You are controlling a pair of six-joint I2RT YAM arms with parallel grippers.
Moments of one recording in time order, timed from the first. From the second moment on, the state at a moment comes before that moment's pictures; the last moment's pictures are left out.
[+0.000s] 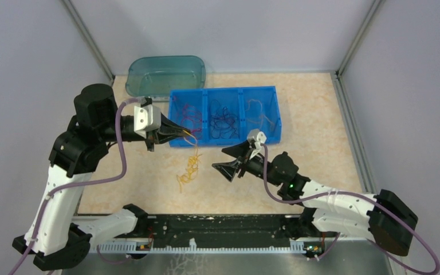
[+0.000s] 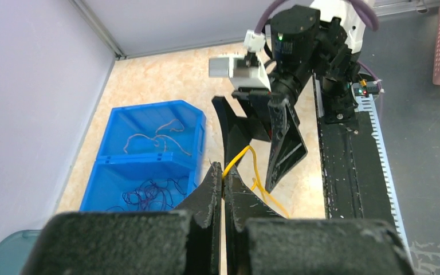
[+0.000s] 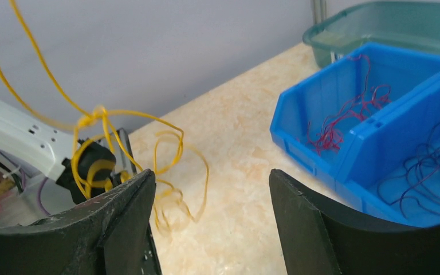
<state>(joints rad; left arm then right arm) -0.53 1.03 1.60 -0.84 0.89 0.50 0.96 0.96 0.37 0.74 -0.13 0.32</state>
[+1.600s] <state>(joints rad) -0.53 1.02 1.81 -0.47 0.53 0.62 1.00 1.27 0.24 0.82 -0.04 0.42</state>
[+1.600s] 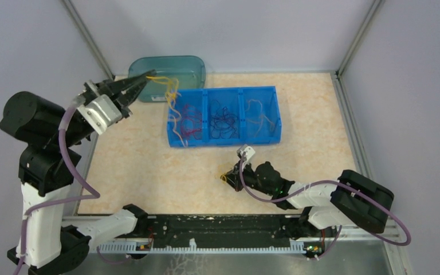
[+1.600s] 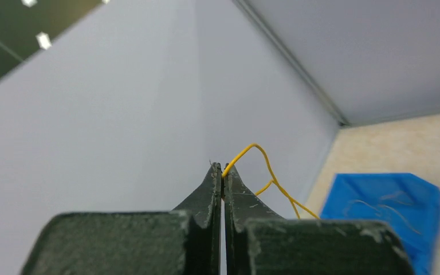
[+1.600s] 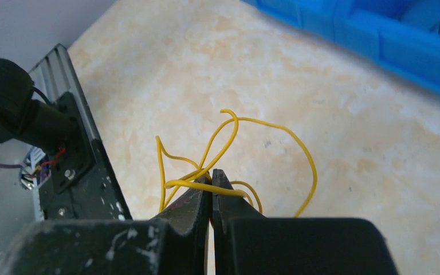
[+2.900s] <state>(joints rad) -0.54 0.92 1.55 -0.53 0.61 0.51 1.05 1.20 0.86 0.40 -0.16 0.21</state>
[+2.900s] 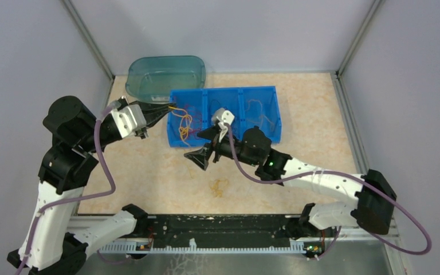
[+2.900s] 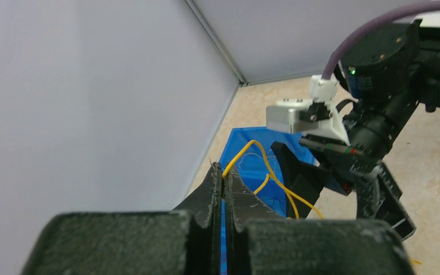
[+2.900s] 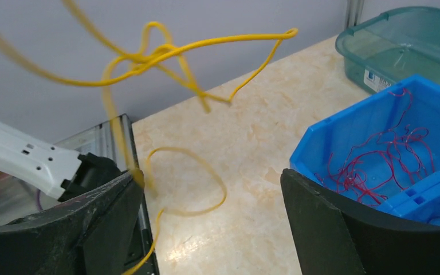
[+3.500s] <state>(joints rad) -0.54 0.88 1.48 -0.52 0.44 0.60 1.04 1.14 0.79 0.45 -0.07 0.17</state>
